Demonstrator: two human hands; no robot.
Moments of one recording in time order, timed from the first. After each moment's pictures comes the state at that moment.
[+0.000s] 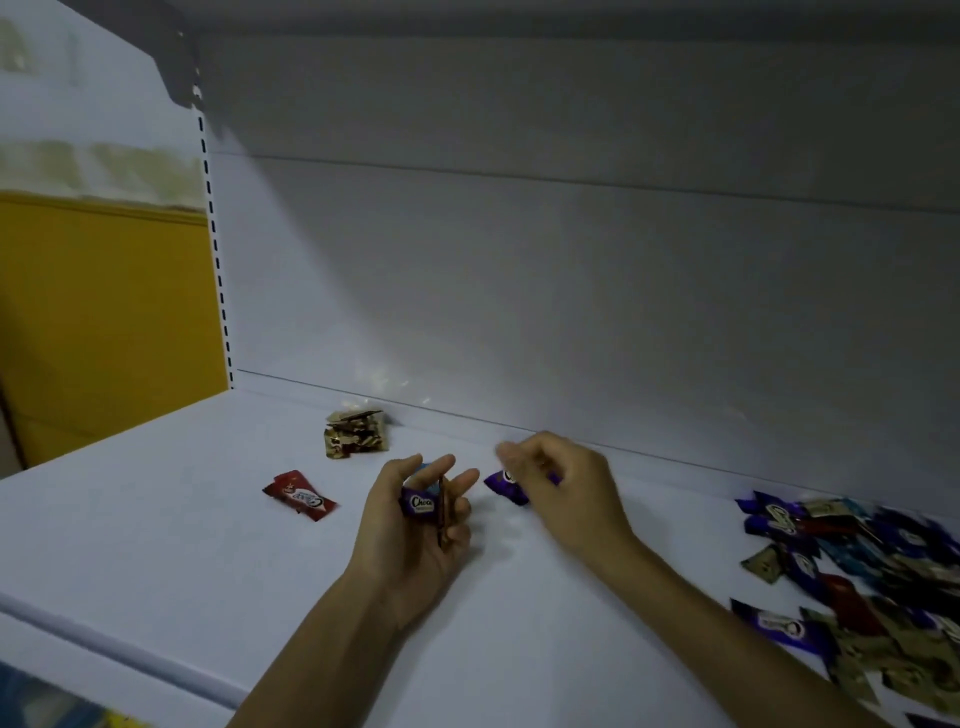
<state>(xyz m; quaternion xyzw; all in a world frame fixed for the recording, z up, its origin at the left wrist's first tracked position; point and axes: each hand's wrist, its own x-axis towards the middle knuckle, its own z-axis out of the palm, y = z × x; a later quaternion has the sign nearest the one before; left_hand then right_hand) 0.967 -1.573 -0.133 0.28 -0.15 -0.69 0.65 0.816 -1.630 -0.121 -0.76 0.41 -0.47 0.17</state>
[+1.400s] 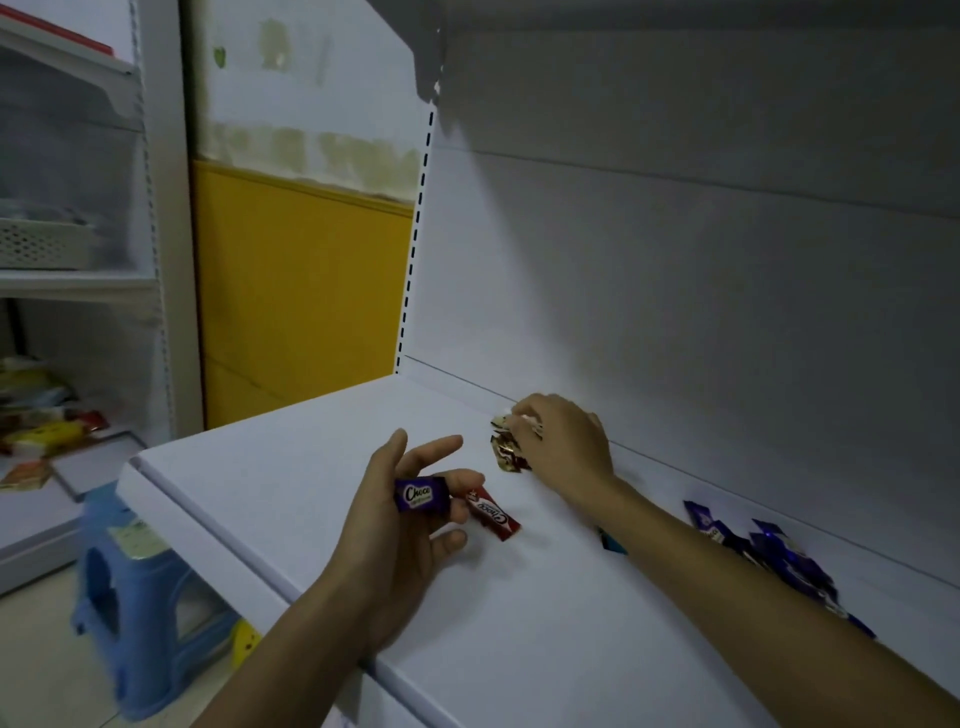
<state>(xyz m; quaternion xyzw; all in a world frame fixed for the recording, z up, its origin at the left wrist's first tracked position) 1.113 -1.527 -0.141 0.33 -0.24 -0.53 0.74 1.014 -1.698 -0.114 -0.87 0.40 -0.29 0.02</state>
